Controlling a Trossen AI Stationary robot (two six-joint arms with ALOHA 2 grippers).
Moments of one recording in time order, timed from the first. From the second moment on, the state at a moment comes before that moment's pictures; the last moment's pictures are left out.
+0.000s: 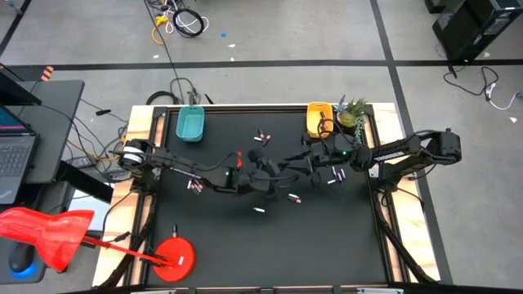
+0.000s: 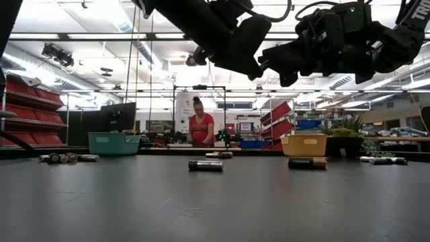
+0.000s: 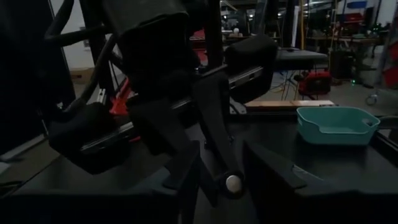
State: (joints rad) left arm -0.15 1.83 1.25 0.07 -0.70 -0.08; right arm -0.24 1.35 0.35 1.00 -0.38 0.05
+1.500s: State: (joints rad) left arm -0.15 1.83 1.25 -0.05 -0.89 -0.15; right arm -0.28 1.36 0.35 0.83 0.42 -0.07
